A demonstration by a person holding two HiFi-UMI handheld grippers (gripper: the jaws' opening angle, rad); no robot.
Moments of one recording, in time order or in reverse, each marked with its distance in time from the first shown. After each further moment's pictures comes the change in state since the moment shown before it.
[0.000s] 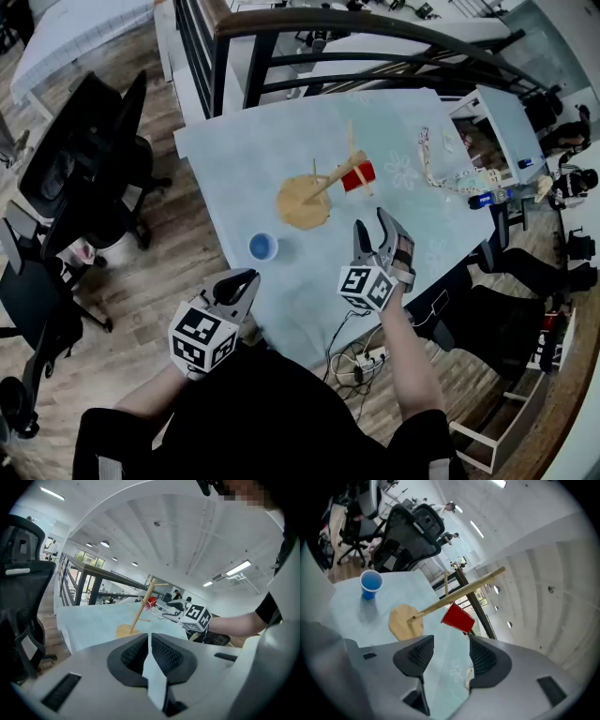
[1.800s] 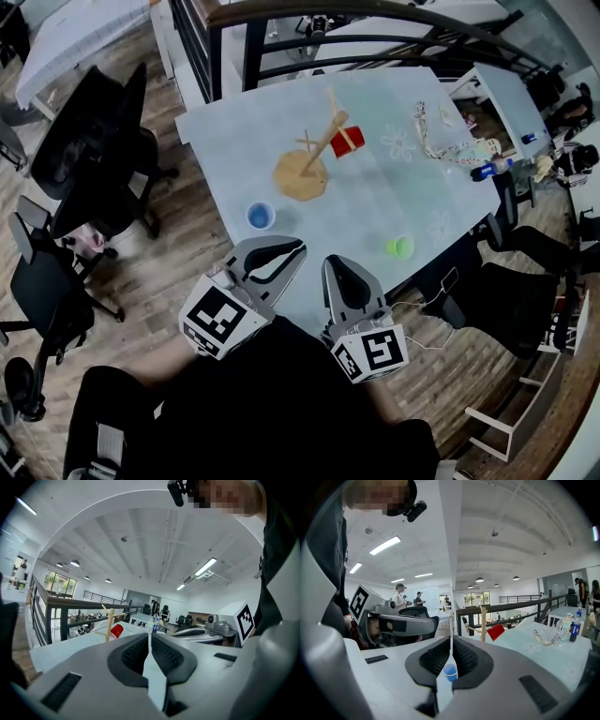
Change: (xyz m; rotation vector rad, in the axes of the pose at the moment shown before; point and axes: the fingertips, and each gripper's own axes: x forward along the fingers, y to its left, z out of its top) left arm -0.011 -0.130 0.080 0.287 -0.161 -0.220; right arm -0.218 0.017 0.088 1.043 -0.405 0.372
